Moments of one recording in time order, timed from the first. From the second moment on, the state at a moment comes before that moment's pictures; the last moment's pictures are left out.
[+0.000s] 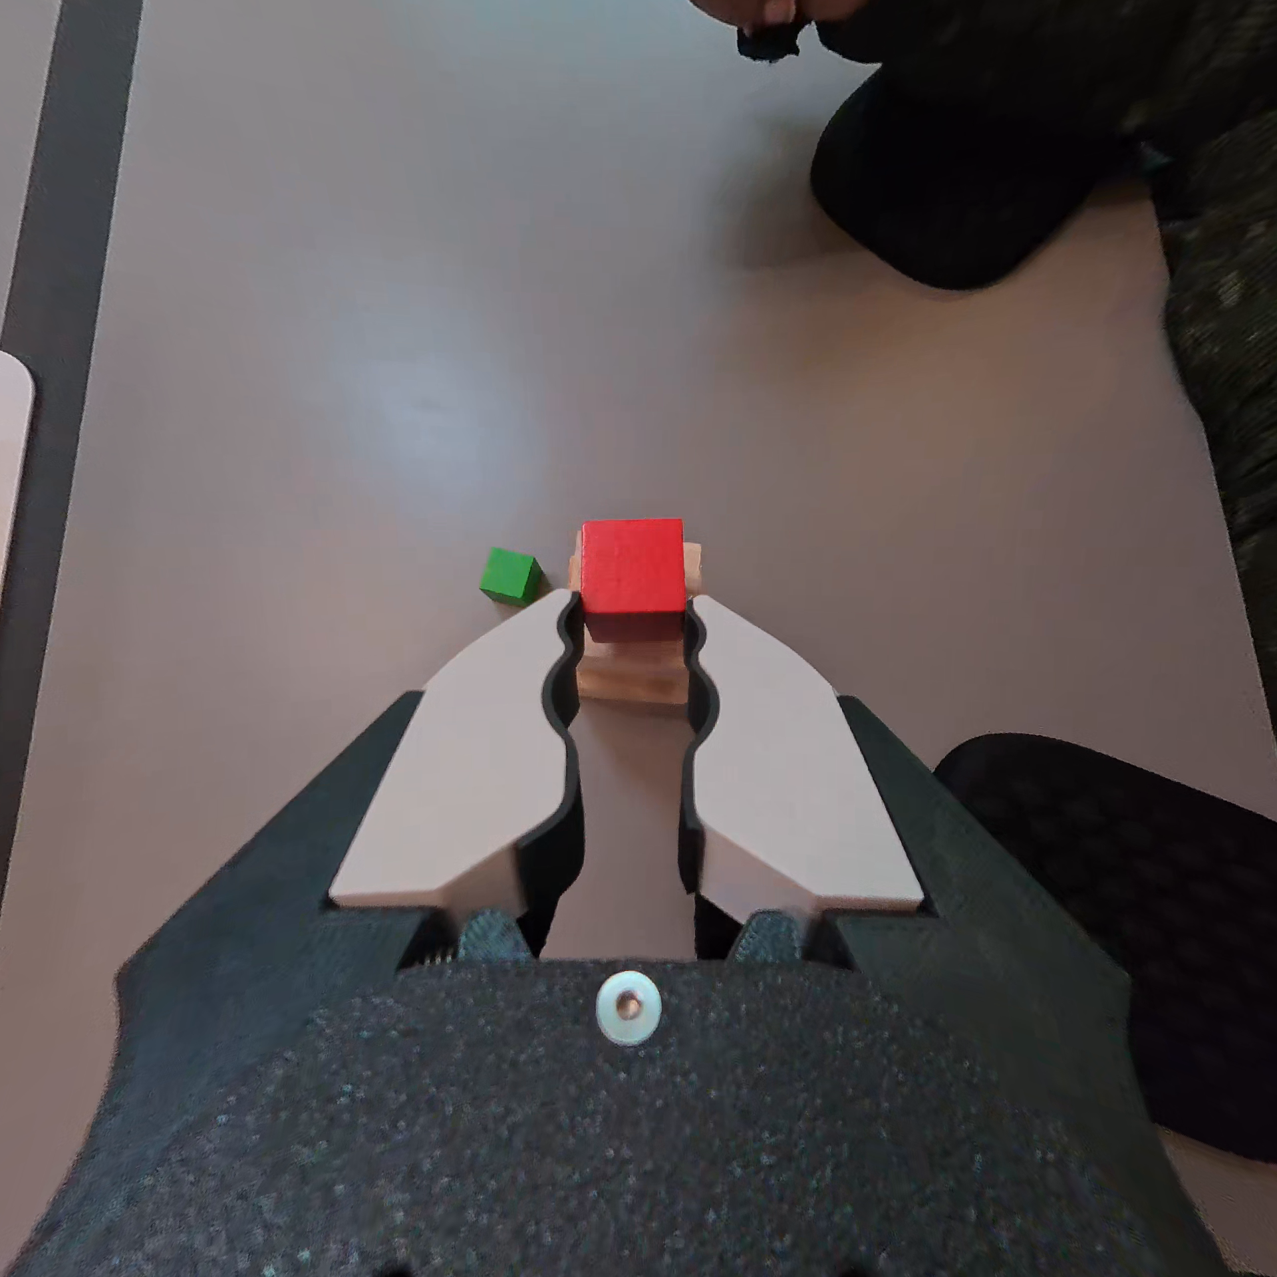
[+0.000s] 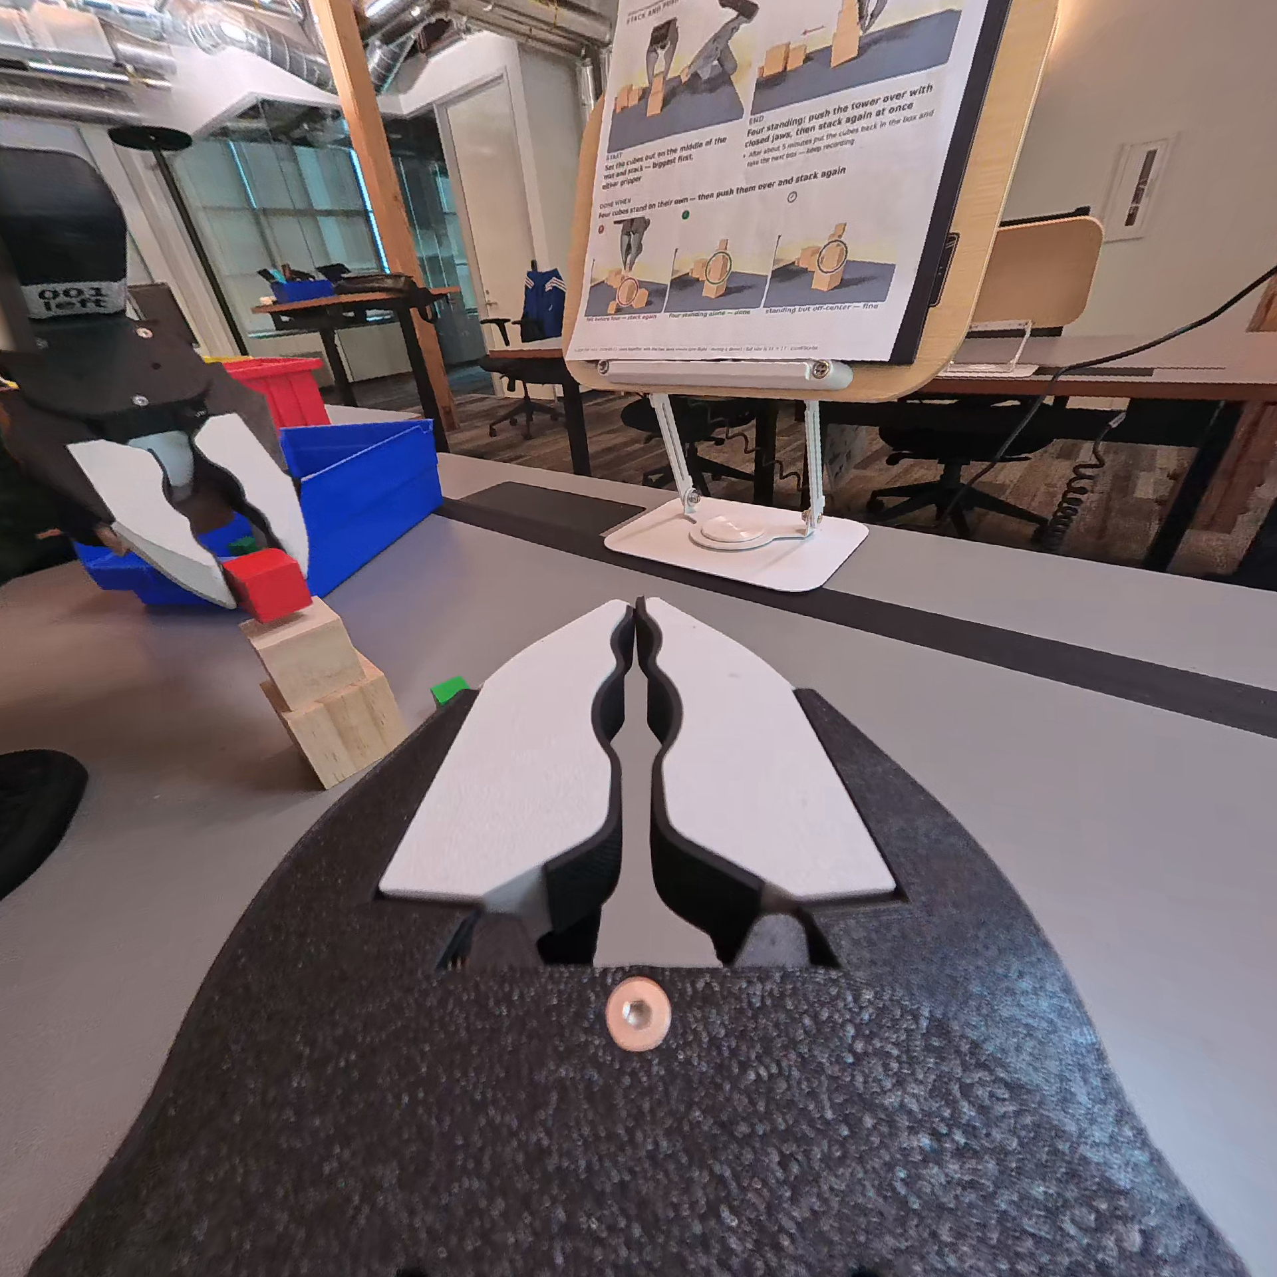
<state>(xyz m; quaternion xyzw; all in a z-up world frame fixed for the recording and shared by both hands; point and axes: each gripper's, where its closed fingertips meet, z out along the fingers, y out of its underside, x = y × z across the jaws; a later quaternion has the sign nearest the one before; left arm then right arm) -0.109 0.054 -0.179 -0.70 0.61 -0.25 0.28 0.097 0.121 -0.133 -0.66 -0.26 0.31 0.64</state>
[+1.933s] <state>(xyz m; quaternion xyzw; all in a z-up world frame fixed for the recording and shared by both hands) -0.087 0.129 -0.231 -0.68 0.66 -0.25 0.20 0.104 0.134 -0.157 -0.69 -0.25 0.29 0.62</state>
